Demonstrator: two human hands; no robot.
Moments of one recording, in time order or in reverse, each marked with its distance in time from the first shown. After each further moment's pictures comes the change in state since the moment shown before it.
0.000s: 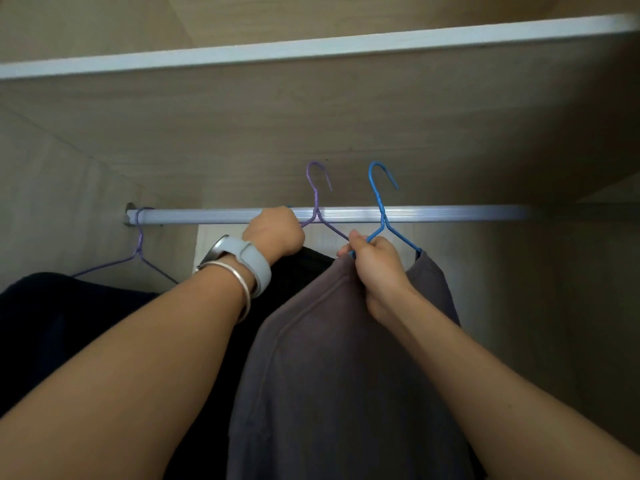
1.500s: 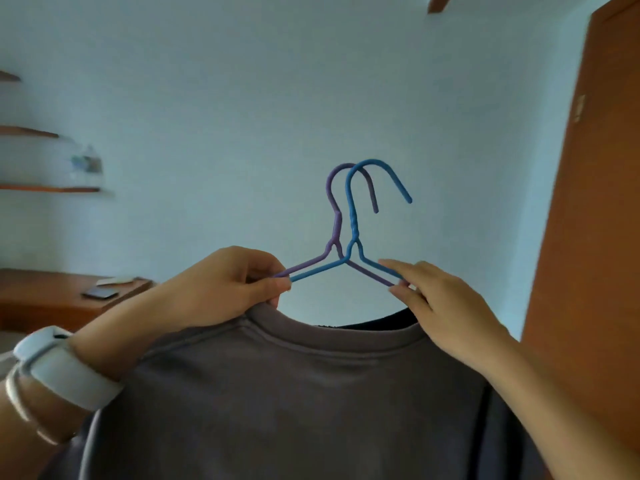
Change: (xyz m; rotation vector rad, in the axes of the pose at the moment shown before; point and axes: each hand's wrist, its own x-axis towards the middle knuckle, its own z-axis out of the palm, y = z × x) left_hand -0.506 -0.435 -0.452 0.412 0.050 -0.951; right_hand -0.475 -0.052 0.563 0.175 -1.222 -0.773
